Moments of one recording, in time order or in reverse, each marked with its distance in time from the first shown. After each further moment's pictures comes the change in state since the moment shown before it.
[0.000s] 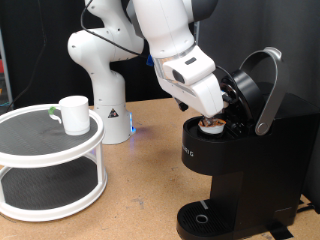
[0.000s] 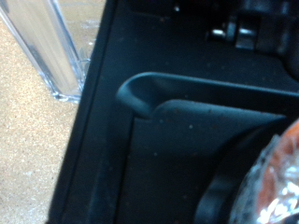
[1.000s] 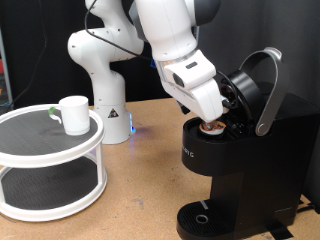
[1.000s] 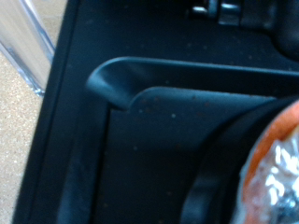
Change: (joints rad) arm 0.000 0.020 0.008 0.006 -0.011 0.025 0.066
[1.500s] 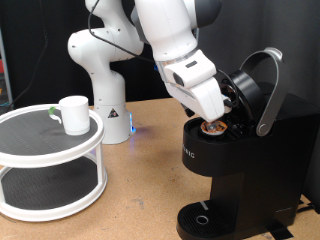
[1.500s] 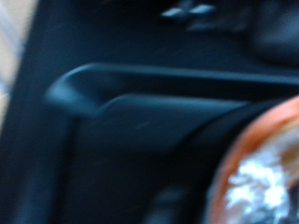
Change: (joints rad) arm 0.008 0.000 0.007 -0.021 0.046 0.092 0.001
